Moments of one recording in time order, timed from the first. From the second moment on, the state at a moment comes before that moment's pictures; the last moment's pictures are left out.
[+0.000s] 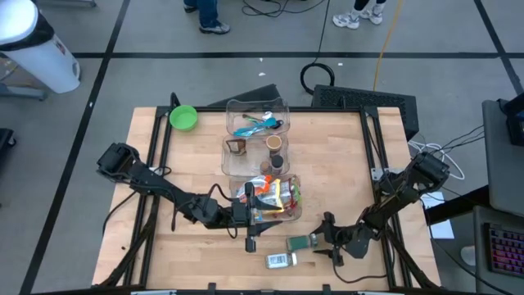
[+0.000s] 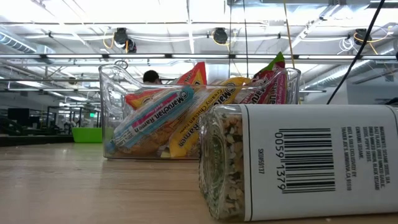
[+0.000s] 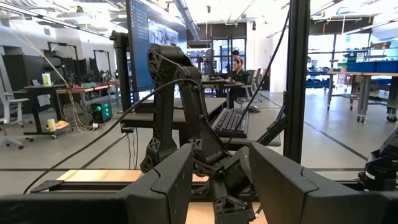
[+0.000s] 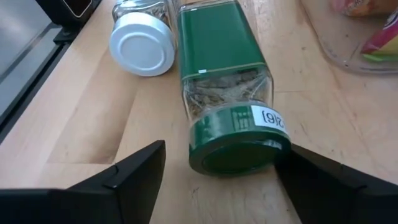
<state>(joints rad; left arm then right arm) -0.47 1.70 1.06 0.85 -0.47 0.11 0.87 1.72 0.41 0.54 0.55 0.65</state>
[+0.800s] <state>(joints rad) -0.47 1.70 1.06 0.85 -0.47 0.12 0.84 1.73 0.41 0.62 0.60 0.54</state>
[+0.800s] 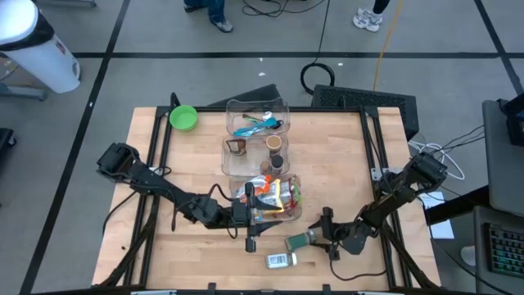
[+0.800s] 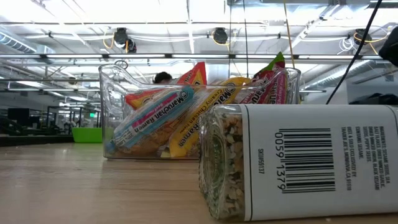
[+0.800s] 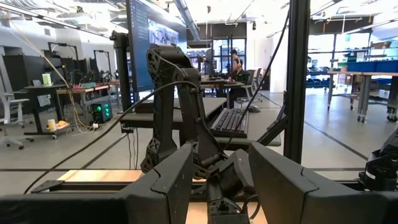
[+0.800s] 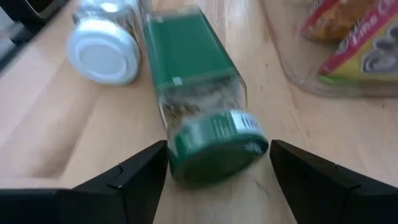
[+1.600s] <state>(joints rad) -0.47 1.70 1.06 0.85 -0.47 0.11 0.84 1.72 0.41 0.69 0.60 0.49</state>
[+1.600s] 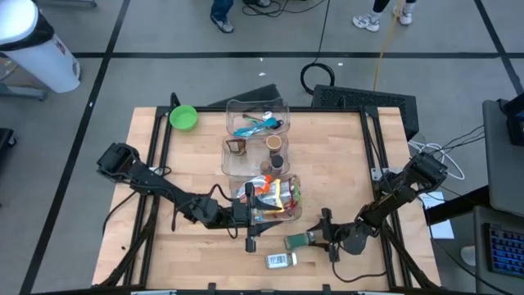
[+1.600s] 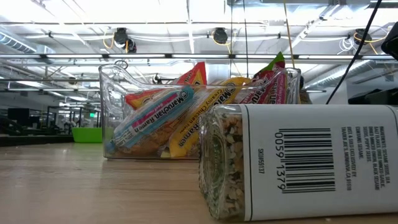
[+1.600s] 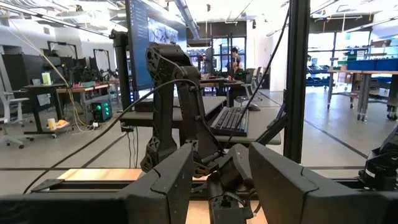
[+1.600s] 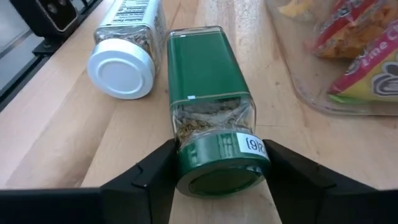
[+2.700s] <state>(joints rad) -0.44 1.70 1.06 0.73 -0.47 0.08 0.63 1.13 0.83 -0.42 0.47 0.24</state>
